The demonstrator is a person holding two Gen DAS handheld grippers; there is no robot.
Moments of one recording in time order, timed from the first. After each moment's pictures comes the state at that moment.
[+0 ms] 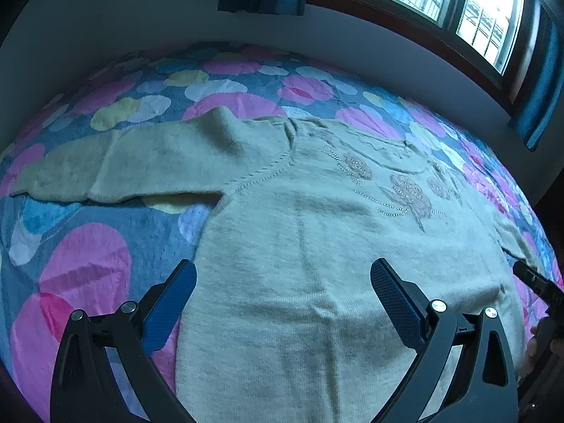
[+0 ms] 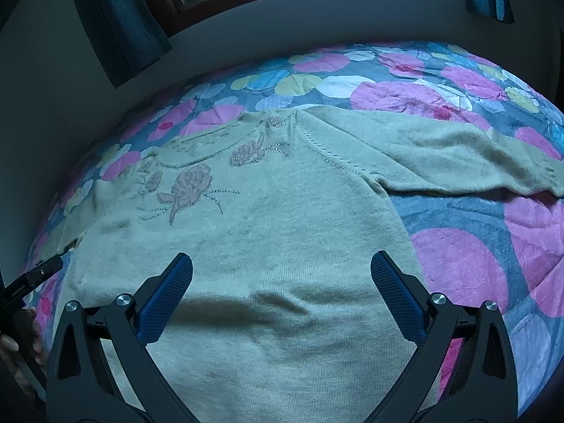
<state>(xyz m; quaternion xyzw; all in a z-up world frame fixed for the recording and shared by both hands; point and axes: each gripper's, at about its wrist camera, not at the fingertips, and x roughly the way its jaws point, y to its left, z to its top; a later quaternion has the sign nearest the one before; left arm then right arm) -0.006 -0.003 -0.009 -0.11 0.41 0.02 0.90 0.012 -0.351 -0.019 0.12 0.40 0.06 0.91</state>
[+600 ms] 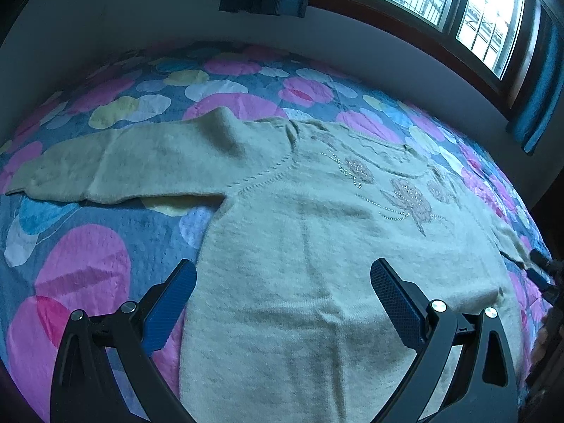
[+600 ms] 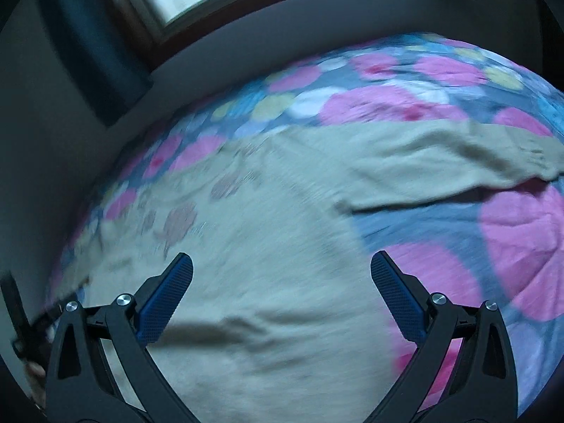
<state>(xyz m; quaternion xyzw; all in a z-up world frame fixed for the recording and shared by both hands) -0.005 0.005 -0.010 -0.11 0.41 0.02 0.91 0.015 -0.417 -0.002 0.20 0.37 0.04 0.91</state>
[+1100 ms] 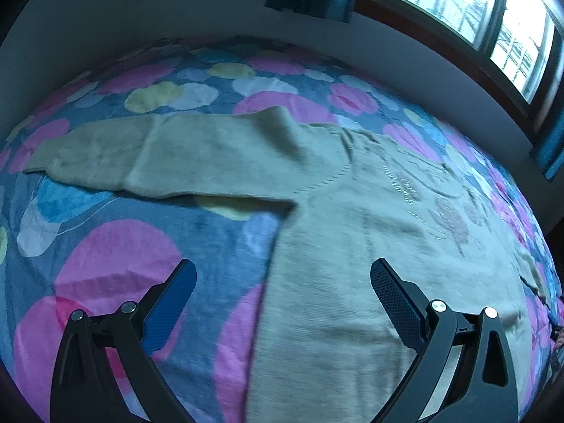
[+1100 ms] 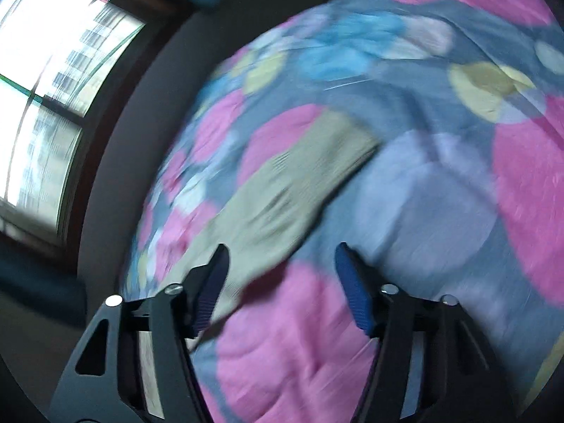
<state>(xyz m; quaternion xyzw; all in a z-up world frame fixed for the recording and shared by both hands) -0.002 0.054 -0.021 -0.14 0.41 0.07 0.90 -0.025 -0.700 -0.058 0.49 0.29 -0.17 0.80</state>
